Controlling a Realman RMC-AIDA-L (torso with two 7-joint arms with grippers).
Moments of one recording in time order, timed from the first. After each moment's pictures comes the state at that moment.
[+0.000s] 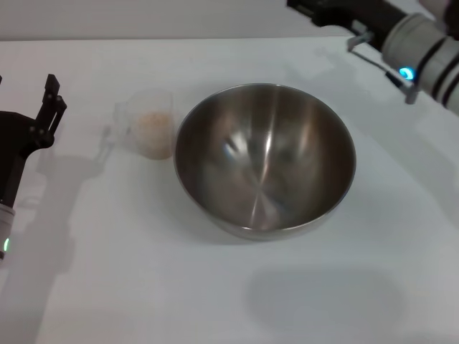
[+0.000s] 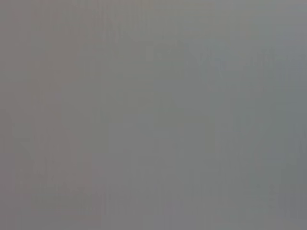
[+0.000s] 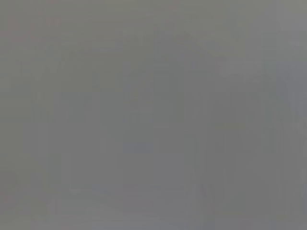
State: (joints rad) left arm -0.31 -2.08 -0.46 -0.31 1.94 1.43 0.07; right arm 0.43 2.09 -1.60 -0.87 -0.62 -0.49 0.92
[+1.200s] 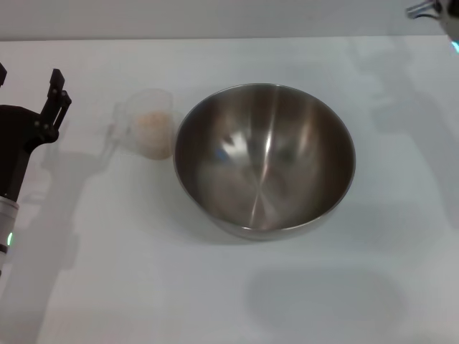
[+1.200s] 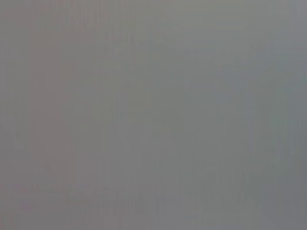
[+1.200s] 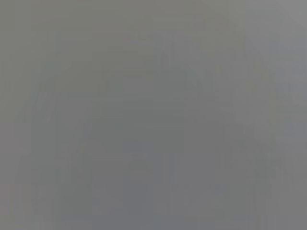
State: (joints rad) left arm -0.33 -2.08 -0.46 -0.30 1.94 1.43 0.07; right arm 0.36 2.08 -1.65 -1.07 0.24 -0.23 -0.24
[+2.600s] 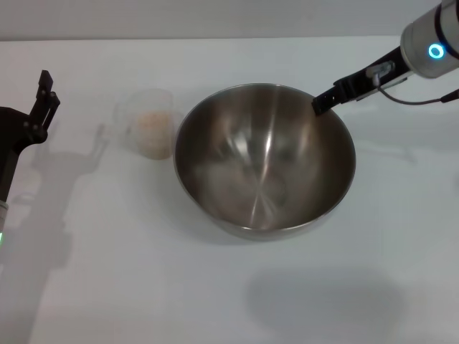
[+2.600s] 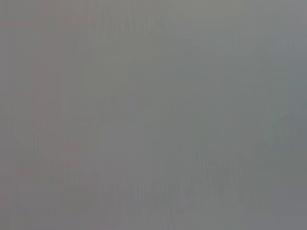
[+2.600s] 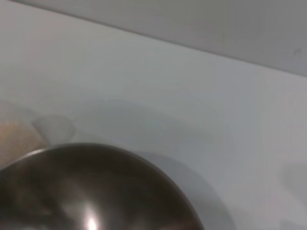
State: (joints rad) left arm -0.33 -2.07 -0.47 -0.27 1.94 1.43 0.08; right arm 0.72 2.07 -1.31 -1.30 0.47 1.43 -0.21
